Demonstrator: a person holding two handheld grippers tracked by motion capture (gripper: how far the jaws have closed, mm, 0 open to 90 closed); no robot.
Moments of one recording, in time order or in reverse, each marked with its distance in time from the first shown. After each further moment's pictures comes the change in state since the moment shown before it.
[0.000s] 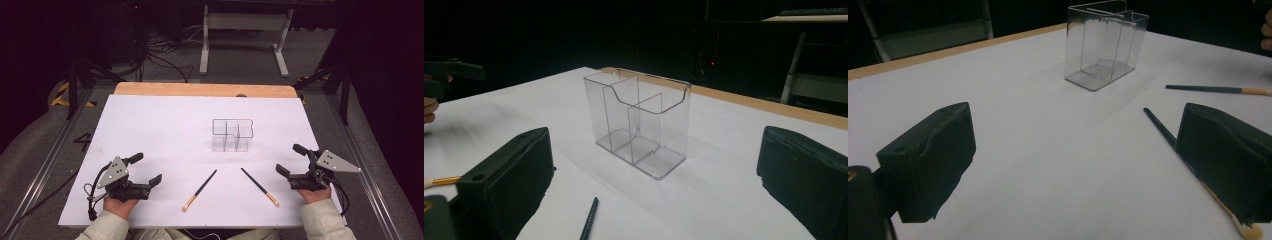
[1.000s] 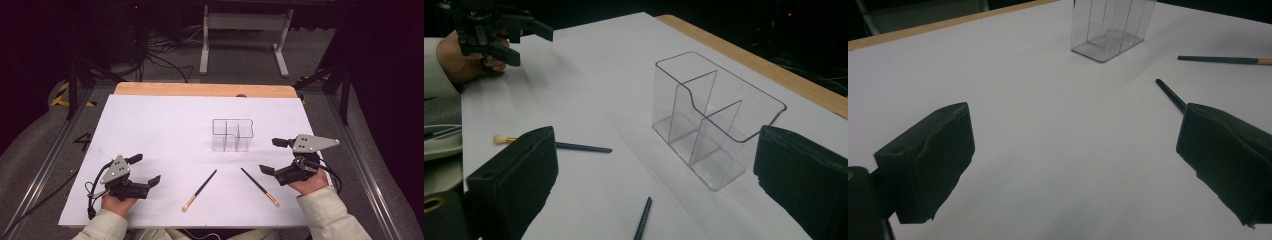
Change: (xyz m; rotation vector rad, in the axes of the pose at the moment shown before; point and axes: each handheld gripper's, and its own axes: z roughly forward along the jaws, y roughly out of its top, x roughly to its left) left arm 0.011 -0.008 0.004 0.079 -0.016 -0.005; right arm 0.031 0.068 0.038 0.288 0.214 -0.134
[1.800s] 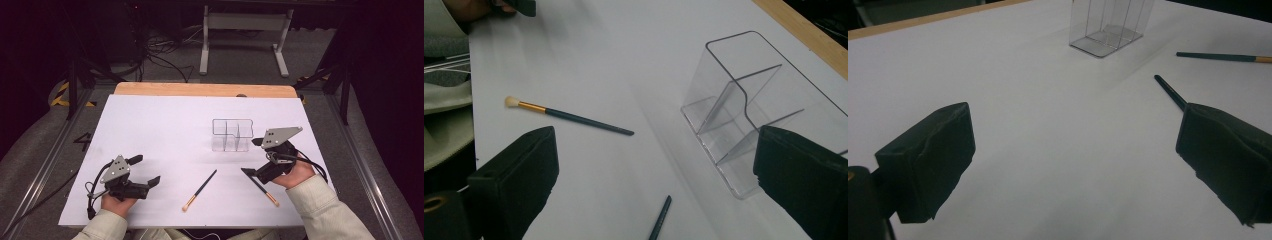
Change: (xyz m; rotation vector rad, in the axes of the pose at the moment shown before) left arm 0.001 -0.002 0.000 0.011 -0.012 -0.022; right arm 0.015 0.039 0.043 0.245 0.083 -0.125
